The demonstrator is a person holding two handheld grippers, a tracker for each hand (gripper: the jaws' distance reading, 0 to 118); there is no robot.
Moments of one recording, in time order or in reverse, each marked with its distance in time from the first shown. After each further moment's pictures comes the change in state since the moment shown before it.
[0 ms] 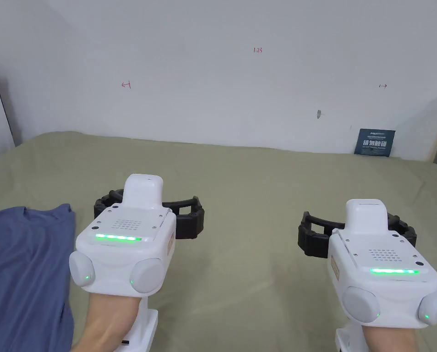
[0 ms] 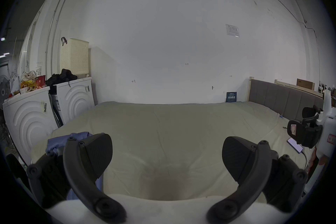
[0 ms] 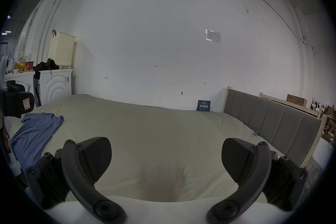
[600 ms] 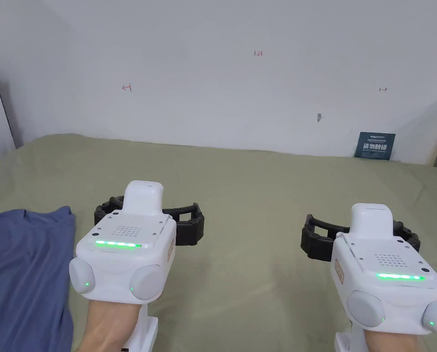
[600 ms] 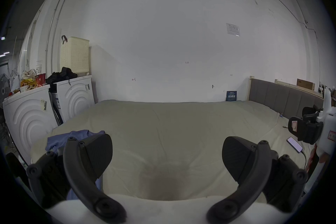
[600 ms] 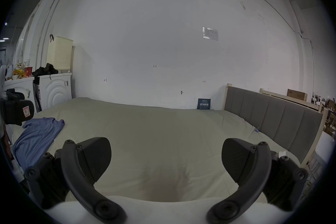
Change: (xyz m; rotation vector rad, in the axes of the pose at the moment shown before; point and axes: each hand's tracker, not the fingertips) left arm -0.001 -0.004 0.001 -0.015 0.000 0.005; right arm 0.004 -0.001 -0.001 0.006 0.000 -0.041
